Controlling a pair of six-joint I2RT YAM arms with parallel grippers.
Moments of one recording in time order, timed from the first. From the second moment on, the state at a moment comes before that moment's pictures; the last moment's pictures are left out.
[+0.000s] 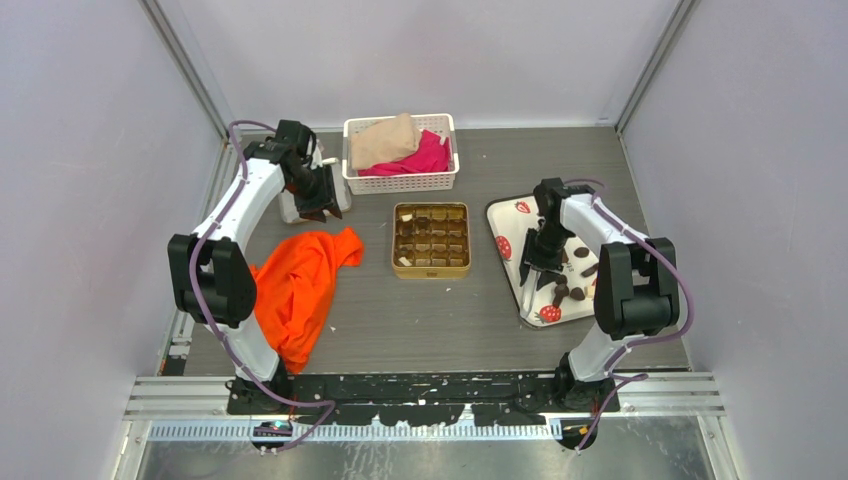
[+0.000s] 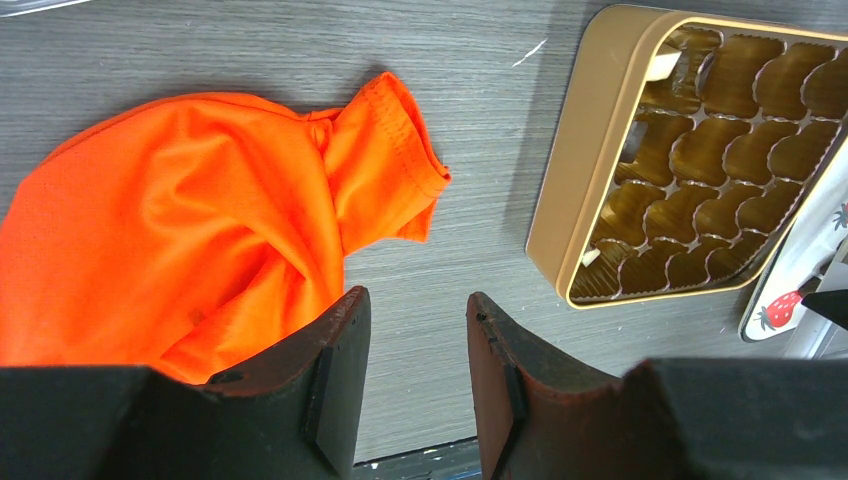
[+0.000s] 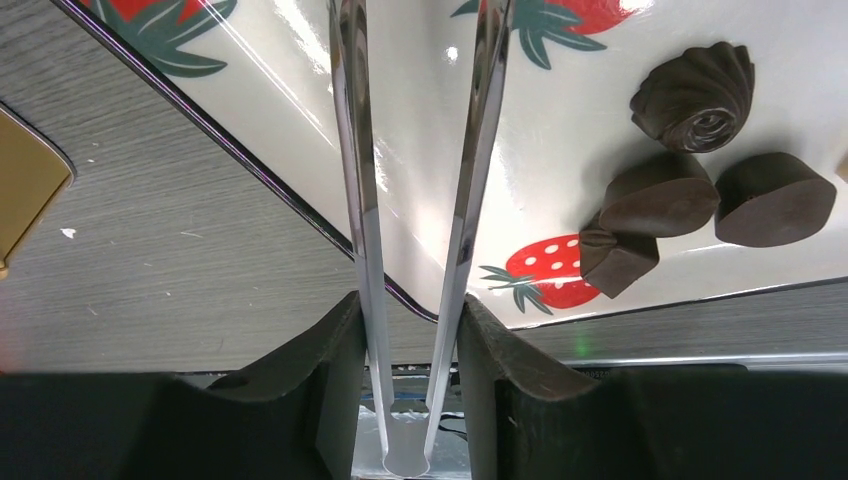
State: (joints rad) left arm -0.16 1.76 1.59 -1.00 0.20 -0.34; right arm 0.11 1.66 1.12 -1.05 -0.10 0.39
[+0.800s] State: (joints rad) left arm -0.16 1.76 1.59 -1.00 0.20 -0.34; right arm 0.11 1.68 1.17 -1.07 -0.10 0.39
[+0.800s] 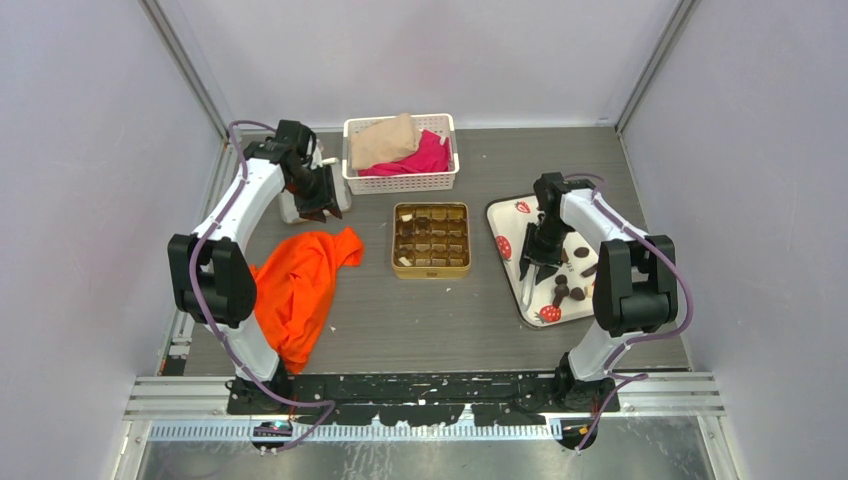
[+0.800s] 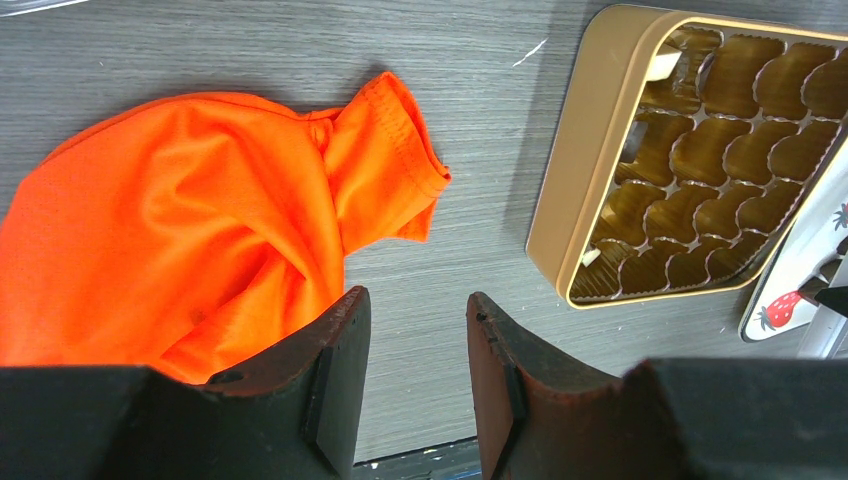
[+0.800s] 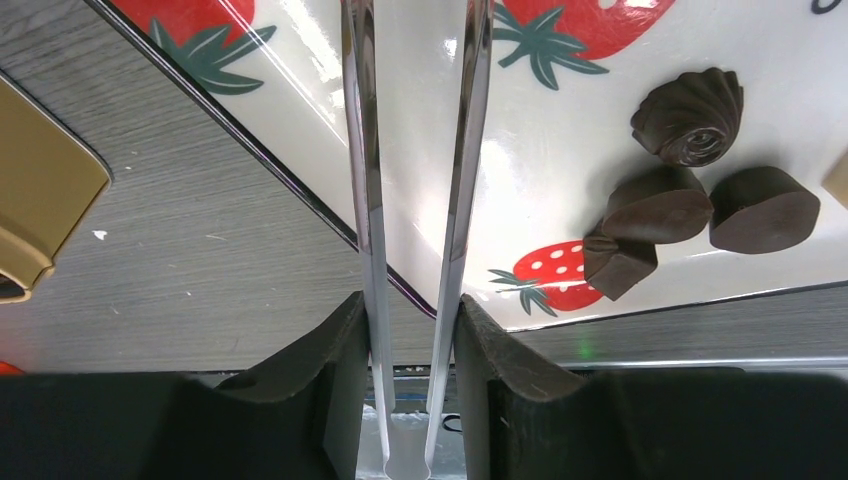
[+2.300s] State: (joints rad) left arm -0.16 1.76 1.60 -1.00 0.20 -0.34; right arm 0.69 1.75 1.57 -1.23 -0.12 0.45
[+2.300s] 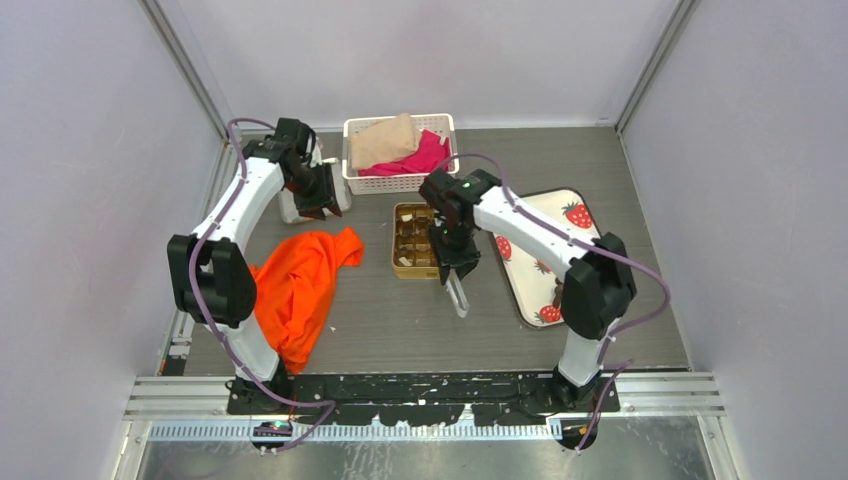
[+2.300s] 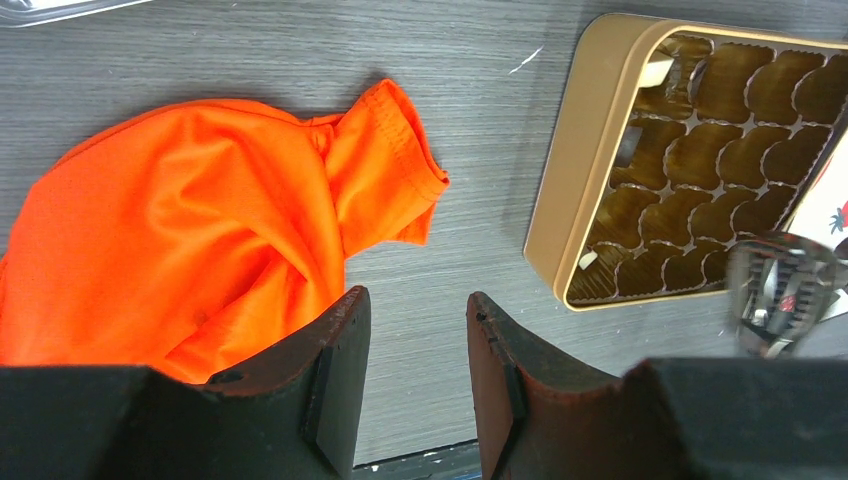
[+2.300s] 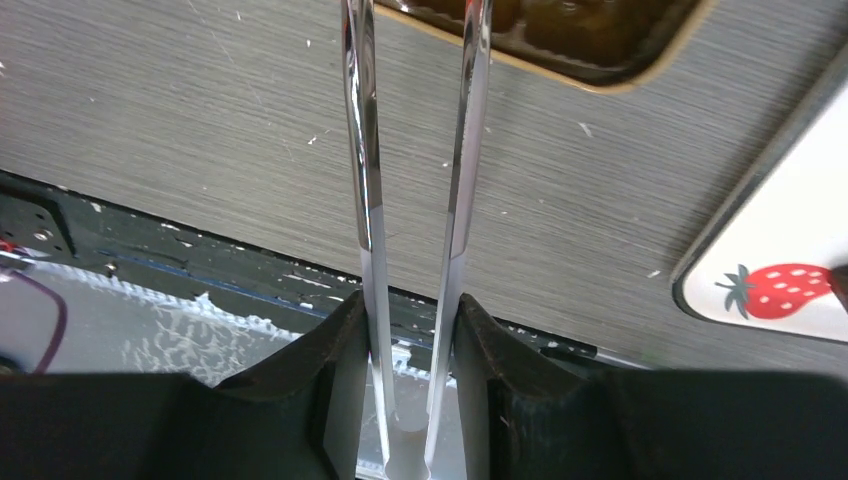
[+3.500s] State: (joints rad) left arm -0.16 1.76 1.60 -1.00 0.19 -0.34; right arm 0.76 1.89 1.59 -1.17 -0.13 0.48
